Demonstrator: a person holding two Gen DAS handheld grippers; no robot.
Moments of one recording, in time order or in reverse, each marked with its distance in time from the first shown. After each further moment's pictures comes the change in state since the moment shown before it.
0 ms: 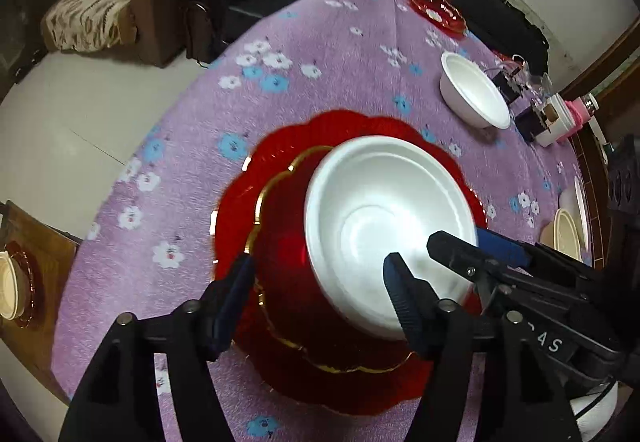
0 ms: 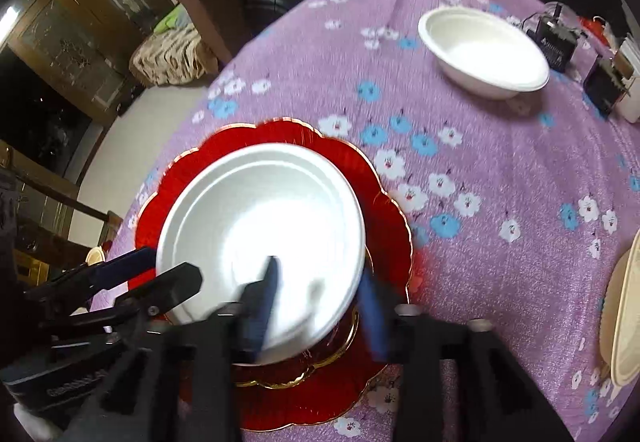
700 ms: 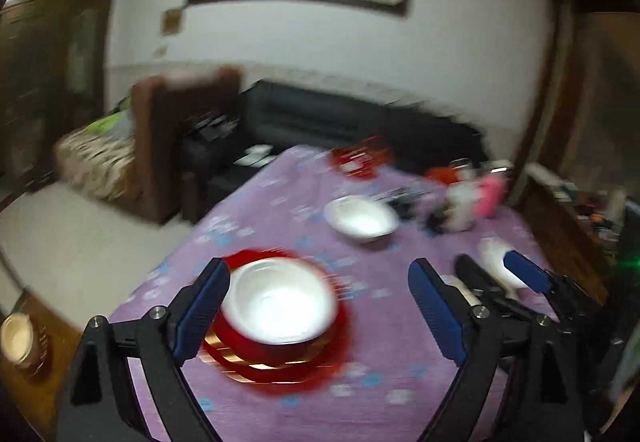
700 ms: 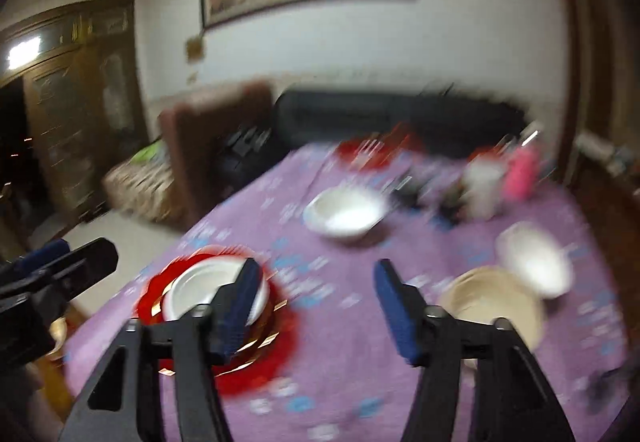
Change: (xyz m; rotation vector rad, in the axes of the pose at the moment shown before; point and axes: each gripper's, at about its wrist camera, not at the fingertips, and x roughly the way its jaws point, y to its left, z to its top) left arm -0.164 -0.113 -0.108 0.185 -0.657 -0.077; right arm -0.185 -0.012 -0.121 -0.043 -0.723 -0.286
